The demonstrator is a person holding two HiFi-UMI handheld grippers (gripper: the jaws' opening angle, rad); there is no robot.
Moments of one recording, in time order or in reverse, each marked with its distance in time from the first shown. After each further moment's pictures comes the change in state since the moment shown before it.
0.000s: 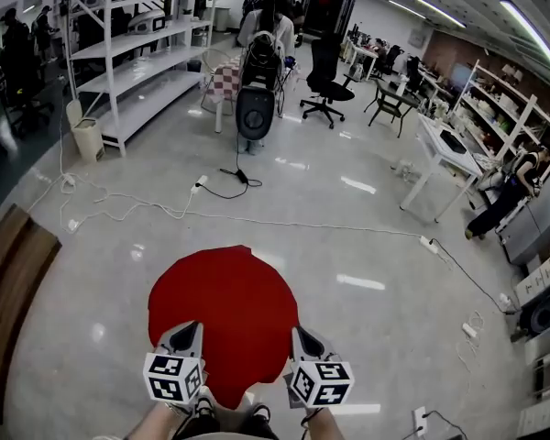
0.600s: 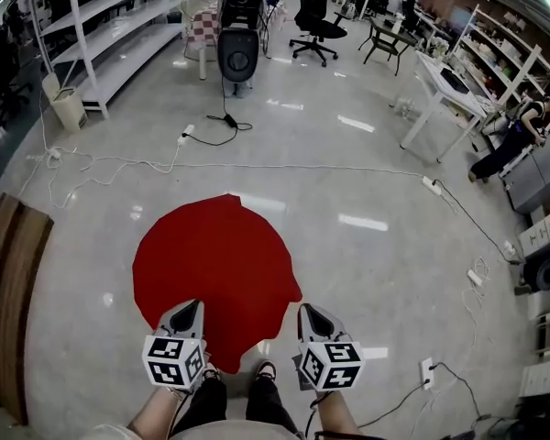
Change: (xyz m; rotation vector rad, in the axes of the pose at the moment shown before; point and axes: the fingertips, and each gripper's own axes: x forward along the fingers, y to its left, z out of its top) left arm 0.020 -0.024 -0.054 0.013 0.137 -0.036; right arm -0.017 -0.043 -0.060 0.058 0.108 -0.063
